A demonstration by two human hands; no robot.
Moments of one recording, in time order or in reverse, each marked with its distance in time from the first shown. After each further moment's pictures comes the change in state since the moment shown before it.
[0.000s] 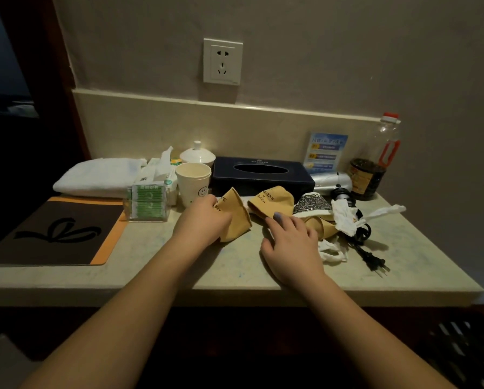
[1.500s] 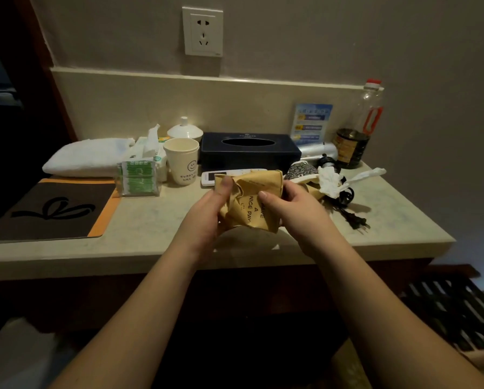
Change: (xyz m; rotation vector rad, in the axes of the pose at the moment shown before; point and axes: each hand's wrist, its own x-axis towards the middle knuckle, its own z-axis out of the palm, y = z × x) left_hand -0.083 0.010 0.014 -0.951 -0.249 -0.076; right_hand -0.043 -0.003 -0.052 1.090 -0.063 0.187
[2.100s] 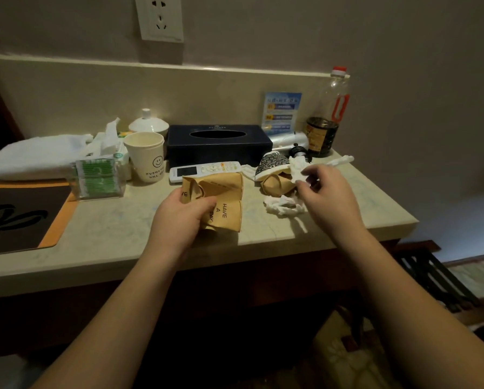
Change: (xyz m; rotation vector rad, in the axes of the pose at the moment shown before) left_hand 0.016 -0.011 0.004 0.269 0.141 0.064; right_hand 0.004 0.032 -0.078 -0.666 0.456 -0.213
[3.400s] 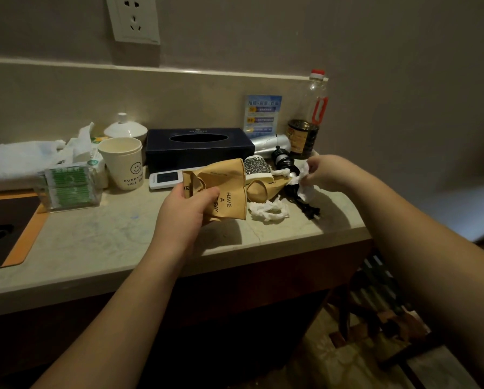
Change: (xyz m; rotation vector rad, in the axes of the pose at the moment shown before) left_hand 0.007 0.011 0.032 -0.147 -0.059 0.029; right_hand 0.086 0.041 -0.032 -0.417 -0.458 0.163
